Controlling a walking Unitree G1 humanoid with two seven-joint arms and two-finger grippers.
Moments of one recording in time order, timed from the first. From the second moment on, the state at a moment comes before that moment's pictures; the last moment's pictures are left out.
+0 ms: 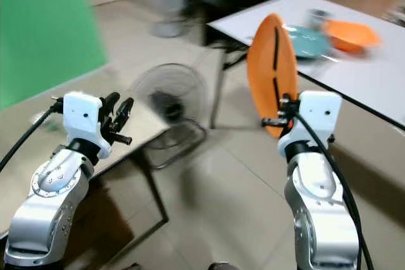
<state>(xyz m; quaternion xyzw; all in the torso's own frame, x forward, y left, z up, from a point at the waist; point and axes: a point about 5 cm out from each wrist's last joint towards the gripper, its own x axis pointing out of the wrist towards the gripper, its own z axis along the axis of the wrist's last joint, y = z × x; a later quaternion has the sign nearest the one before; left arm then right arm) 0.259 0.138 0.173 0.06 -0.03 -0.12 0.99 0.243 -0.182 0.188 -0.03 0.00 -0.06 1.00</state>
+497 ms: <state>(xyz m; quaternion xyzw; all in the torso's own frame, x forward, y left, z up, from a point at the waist) 0.257 0.127 0.166 0.03 -0.01 -0.15 0.99 0.235 -0.193 0.183 -0.04 0.02 -0.09 0.99</state>
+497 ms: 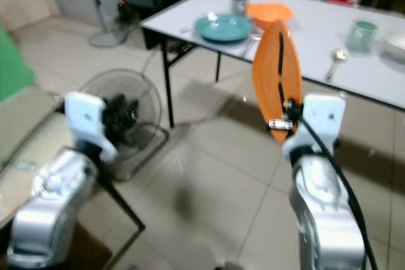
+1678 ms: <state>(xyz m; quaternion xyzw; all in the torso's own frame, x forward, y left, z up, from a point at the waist) 0.263 0.117 0.169 0.03 -0.03 -0.18 0.98 0.230 -0.200 0.181 -0.04 0.03 -0.12 0.99</state>
